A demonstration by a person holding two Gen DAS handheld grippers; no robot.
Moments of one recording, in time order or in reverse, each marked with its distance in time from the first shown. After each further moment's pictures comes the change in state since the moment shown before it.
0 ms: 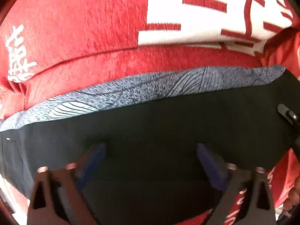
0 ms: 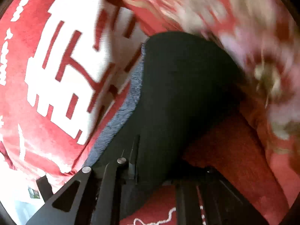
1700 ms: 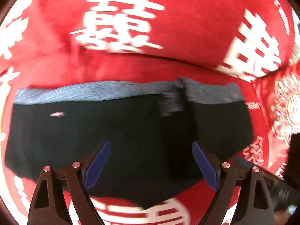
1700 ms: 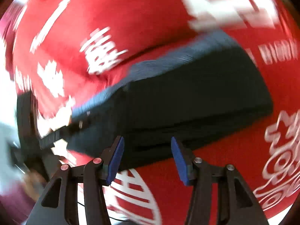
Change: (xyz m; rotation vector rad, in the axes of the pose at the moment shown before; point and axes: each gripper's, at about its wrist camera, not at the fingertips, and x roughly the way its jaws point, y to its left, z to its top) left arm -0.086 0.211 -0.059 -0.097 -0.040 -0.223; right arm 0.060 0.206 -0.217 -0.313 0.333 0.043
